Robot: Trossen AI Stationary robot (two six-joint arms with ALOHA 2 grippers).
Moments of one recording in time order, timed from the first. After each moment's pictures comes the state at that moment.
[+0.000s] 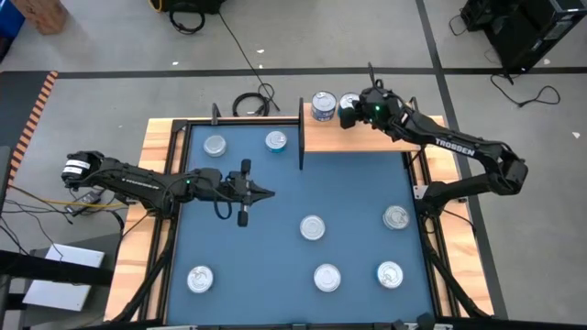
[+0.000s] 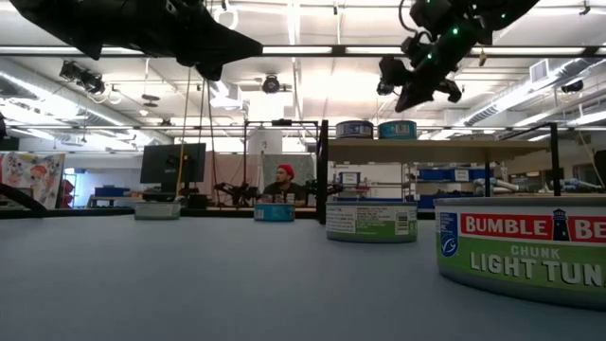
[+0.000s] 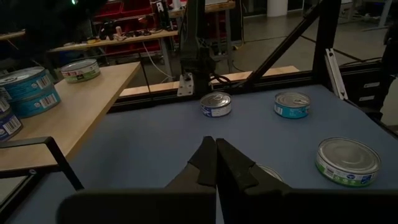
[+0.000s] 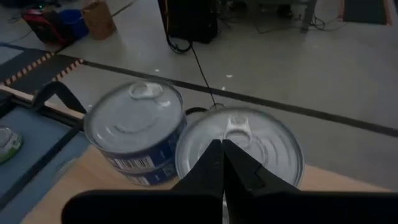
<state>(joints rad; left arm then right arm) -0.06 1.12 0.51 0.50 -0.07 0.13 -0.63 1.26 0.99 -0.25 0.40 0.35</state>
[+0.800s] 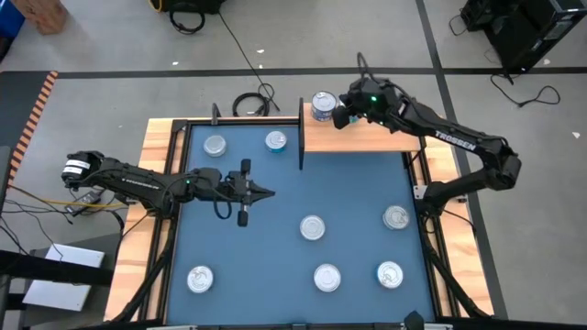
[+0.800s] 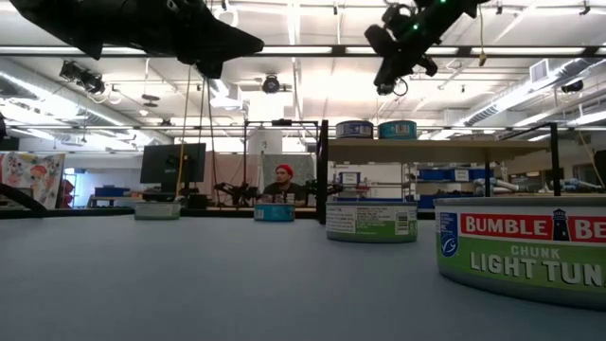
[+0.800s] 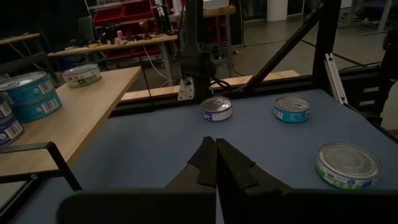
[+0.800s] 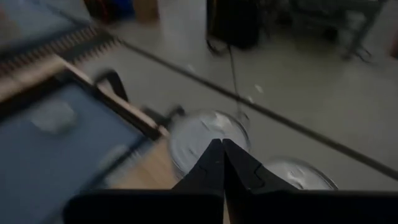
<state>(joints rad) -0.06 1.12 0.51 0.51 -0.07 0.13 -0.57 1.34 1.25 -0.42 0.31 0.19</state>
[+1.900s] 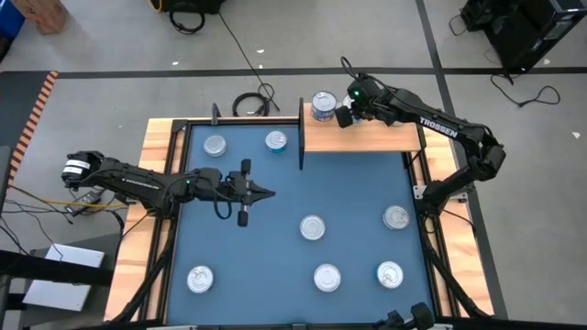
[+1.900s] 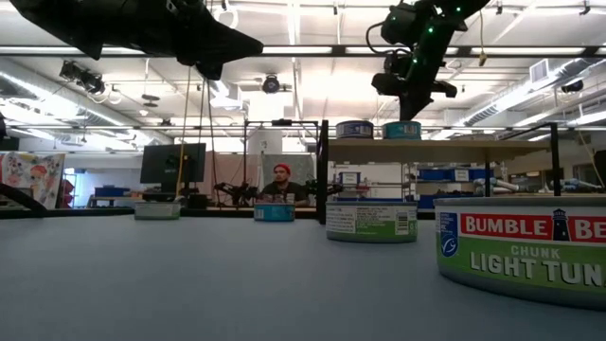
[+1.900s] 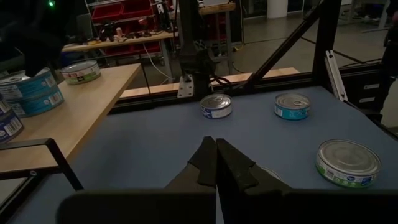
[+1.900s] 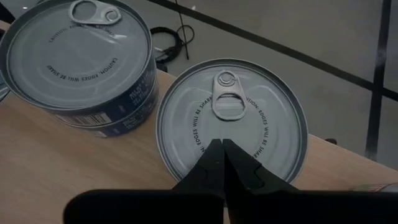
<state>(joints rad) -0.06 1.12 0.51 0.50 -0.07 0.13 -0.67 1.50 1.35 -0.79 0.38 0.37</state>
